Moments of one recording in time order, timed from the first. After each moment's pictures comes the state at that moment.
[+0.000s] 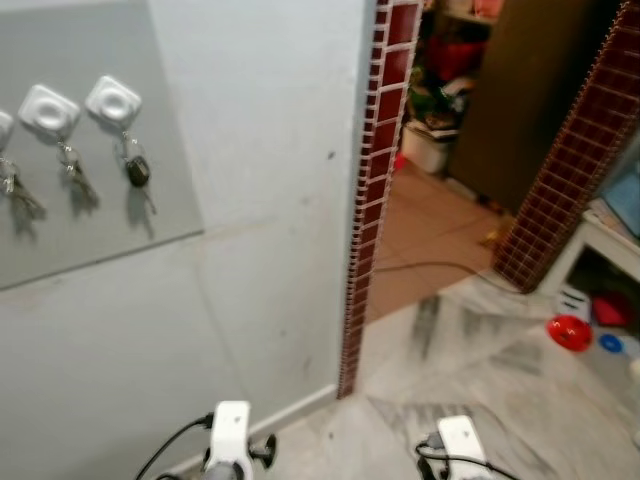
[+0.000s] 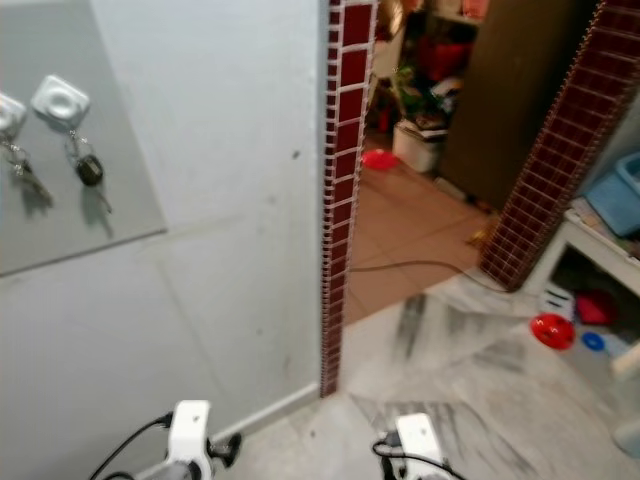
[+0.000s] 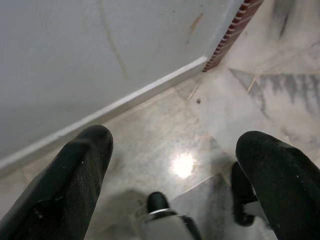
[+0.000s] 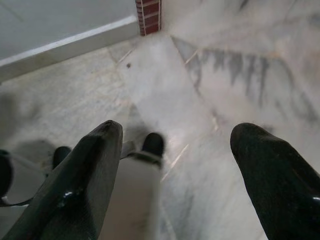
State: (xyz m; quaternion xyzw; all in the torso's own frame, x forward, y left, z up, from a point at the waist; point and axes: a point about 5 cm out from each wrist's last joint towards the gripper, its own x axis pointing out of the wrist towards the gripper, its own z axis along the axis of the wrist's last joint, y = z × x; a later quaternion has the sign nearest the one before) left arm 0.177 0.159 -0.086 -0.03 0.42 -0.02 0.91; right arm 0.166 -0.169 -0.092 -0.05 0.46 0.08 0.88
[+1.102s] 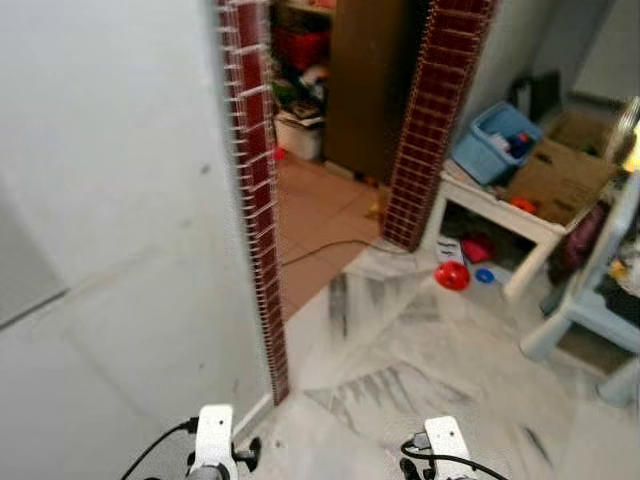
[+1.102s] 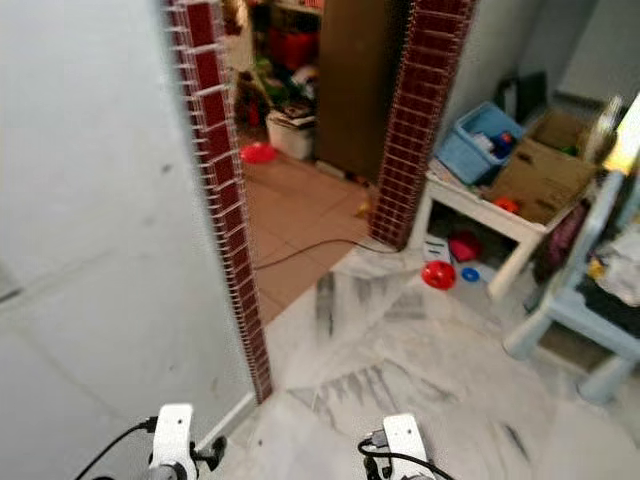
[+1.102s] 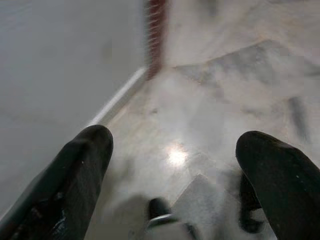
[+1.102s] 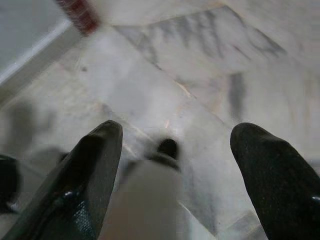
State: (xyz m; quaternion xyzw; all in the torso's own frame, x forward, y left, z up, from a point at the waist) left arm 0.189 0.146 -0.081 -0.04 0.41 -0.03 0.91; right arm 0.165 -0.179 -0.092 -0.04 0.47 0.06 0.88
